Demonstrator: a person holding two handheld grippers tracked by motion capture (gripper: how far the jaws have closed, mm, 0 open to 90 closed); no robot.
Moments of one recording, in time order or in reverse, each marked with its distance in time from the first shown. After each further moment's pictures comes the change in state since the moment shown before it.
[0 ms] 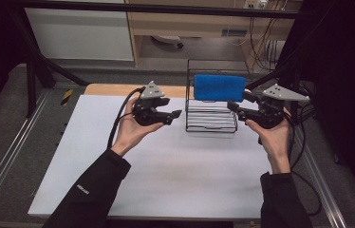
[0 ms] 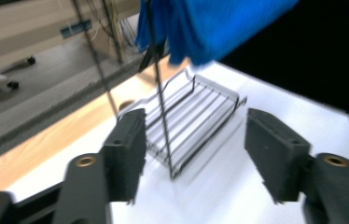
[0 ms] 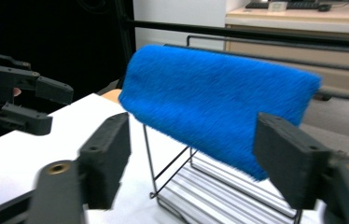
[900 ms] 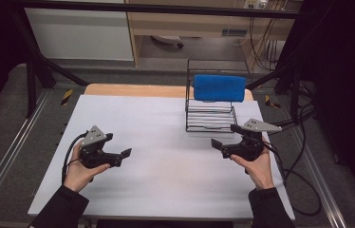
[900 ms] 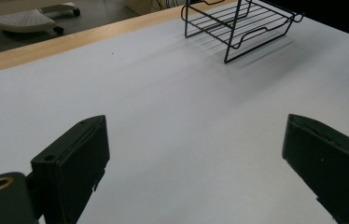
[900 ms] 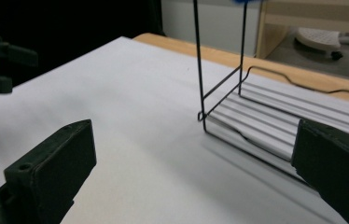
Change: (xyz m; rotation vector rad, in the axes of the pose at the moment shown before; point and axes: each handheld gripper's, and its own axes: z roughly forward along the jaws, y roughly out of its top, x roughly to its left) left arm 0.027 -0.158 -0.087 0.023 0.126 -0.159; right arm 0.033 -0.089 0.012 0.154 0.109 0.044
